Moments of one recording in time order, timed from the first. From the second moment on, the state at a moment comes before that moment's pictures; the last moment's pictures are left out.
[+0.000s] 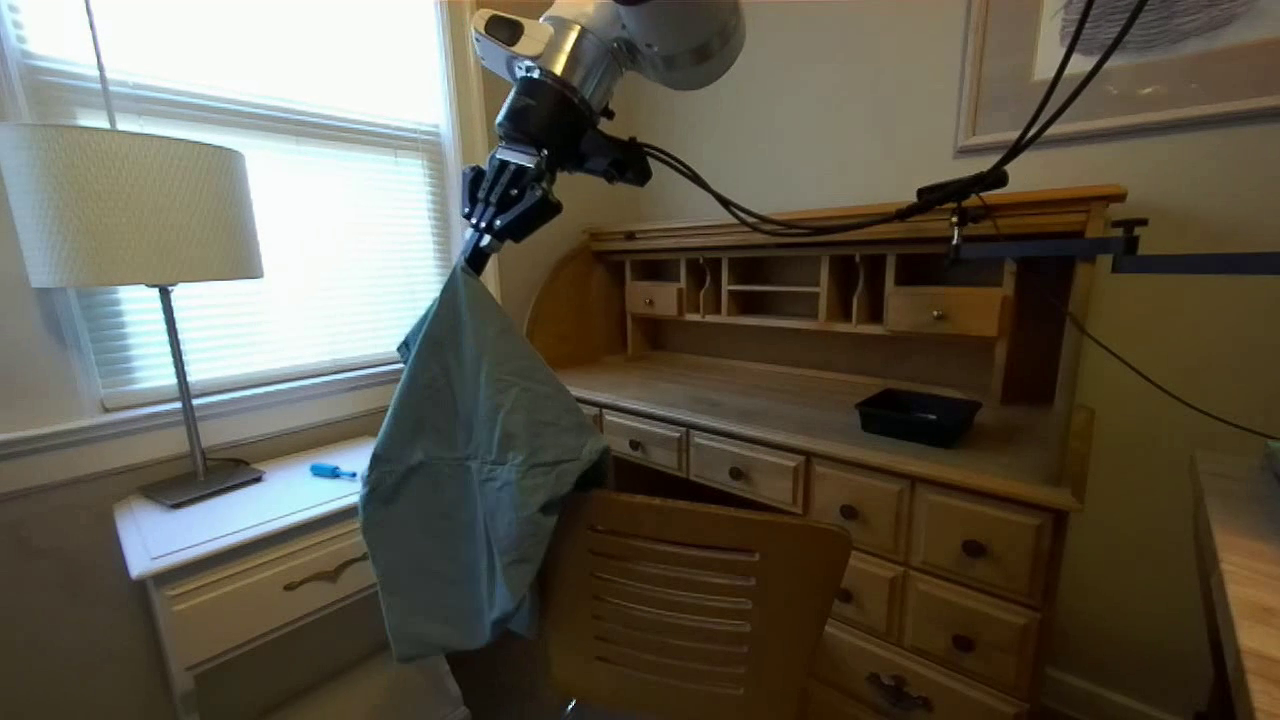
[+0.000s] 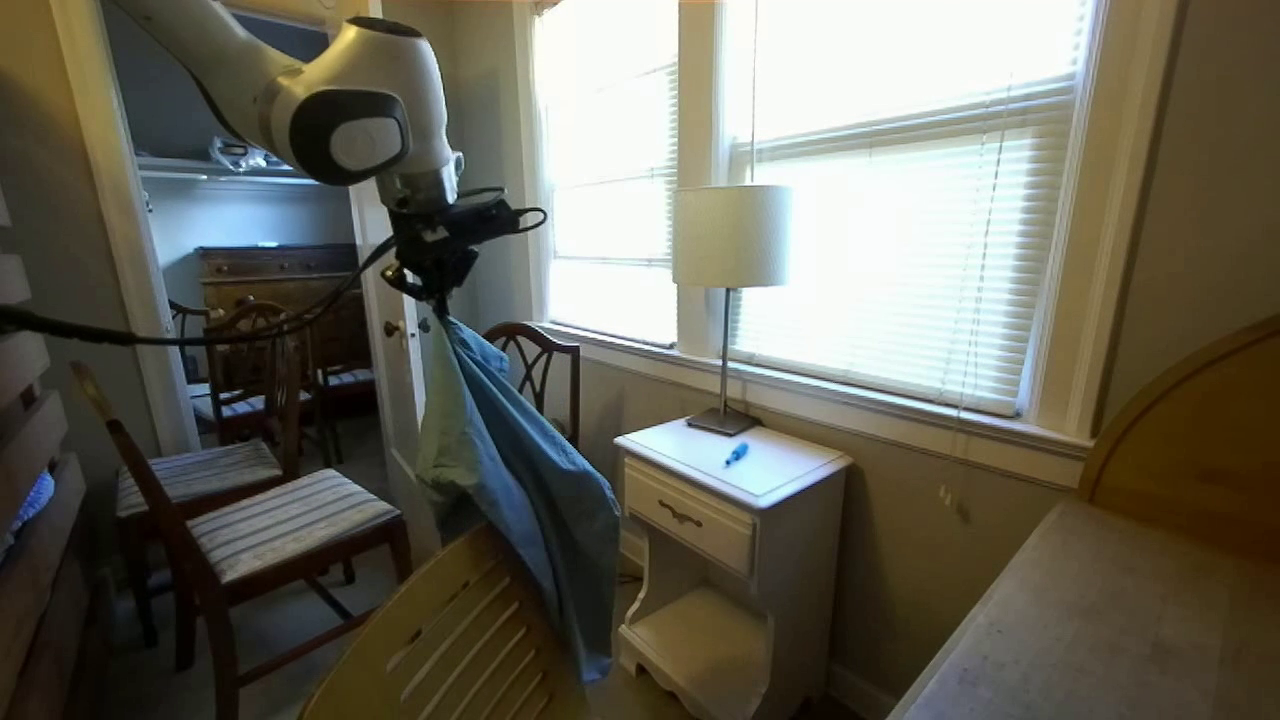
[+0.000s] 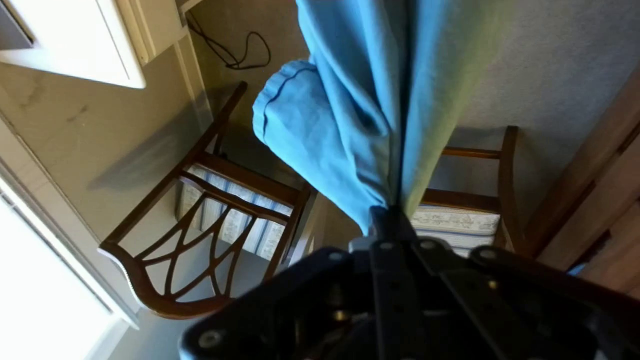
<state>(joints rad) 0.02 0.49 0.51 -1.74 0.18 2.62 -1.39</state>
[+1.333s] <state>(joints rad) 0.16 0.36 0.39 -1.97 0.21 2.44 -0.89</state>
